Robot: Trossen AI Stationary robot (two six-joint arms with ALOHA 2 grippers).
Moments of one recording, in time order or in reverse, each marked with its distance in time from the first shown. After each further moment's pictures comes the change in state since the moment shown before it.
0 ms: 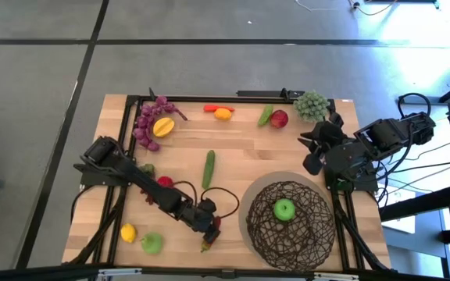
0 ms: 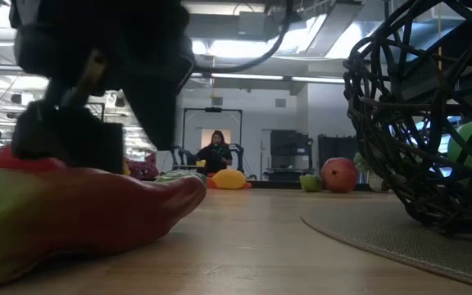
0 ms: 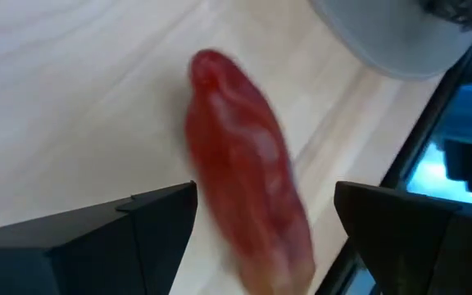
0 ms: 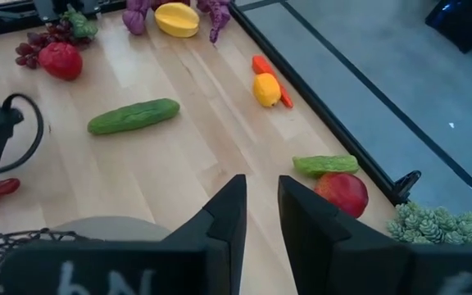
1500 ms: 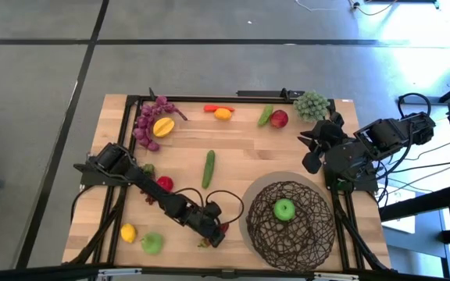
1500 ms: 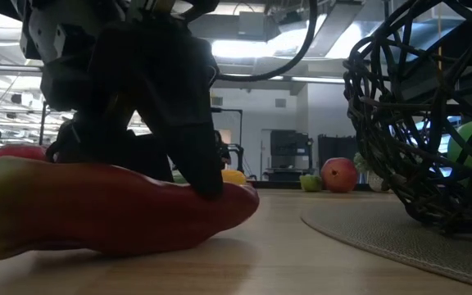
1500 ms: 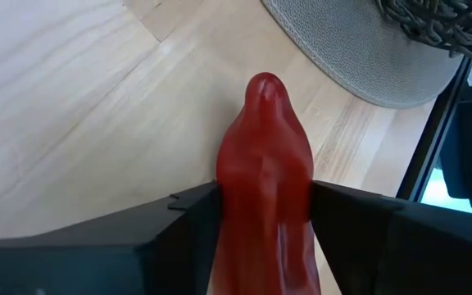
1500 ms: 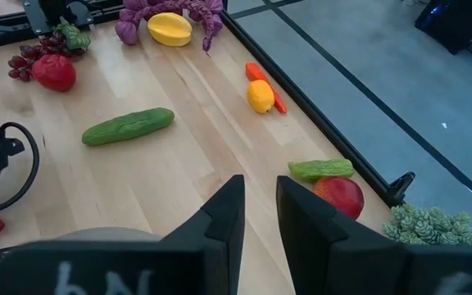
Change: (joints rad) left arm -0.005 0.113 0.051 -0.035 -0.105 0.044; right arm 0.000 0.000 0.000 0.007 0.022 0.017
